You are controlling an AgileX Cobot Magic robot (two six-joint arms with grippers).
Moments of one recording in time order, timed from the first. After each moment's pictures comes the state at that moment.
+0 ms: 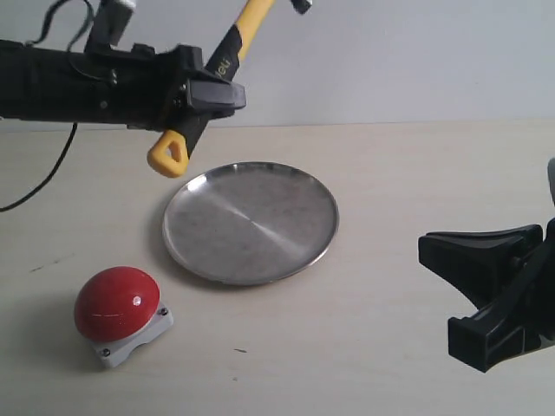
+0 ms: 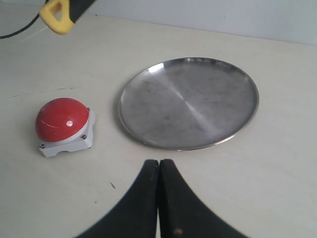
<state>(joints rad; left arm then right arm) -0.31 1.76 -1.14 -1.67 0.73 1.27 0.69 0.79 -0.32 -0.19 0.04 0.39</state>
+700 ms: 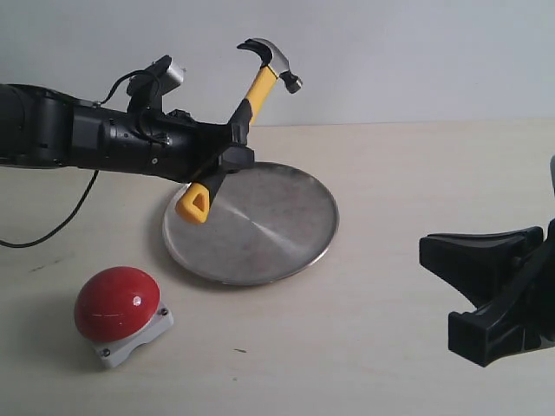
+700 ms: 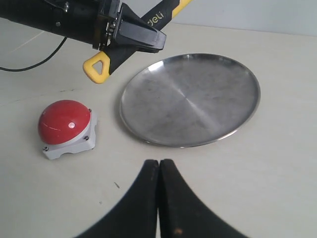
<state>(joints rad) -0.40 1.90 -1.13 -1.72 0.50 1.34 0.69 0.79 -0.32 -0.15 0.04 0.39</state>
